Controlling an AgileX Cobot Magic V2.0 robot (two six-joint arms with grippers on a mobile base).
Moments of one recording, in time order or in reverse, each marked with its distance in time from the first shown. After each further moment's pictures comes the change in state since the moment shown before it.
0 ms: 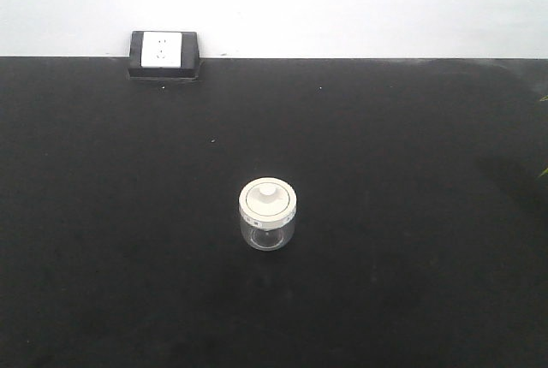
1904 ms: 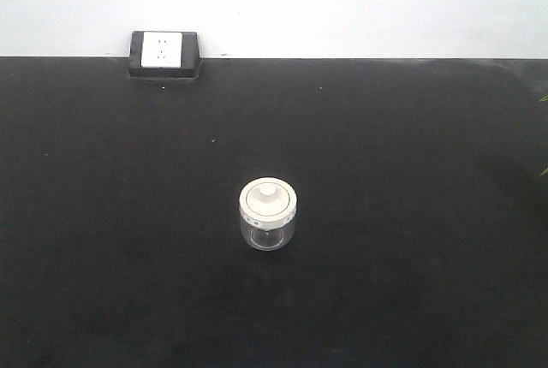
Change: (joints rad) left arm 0.000 0.000 0.000 0.000 0.007 0.000; right arm -0.356 -0.073 0.233 0.460 -0.091 -0.351
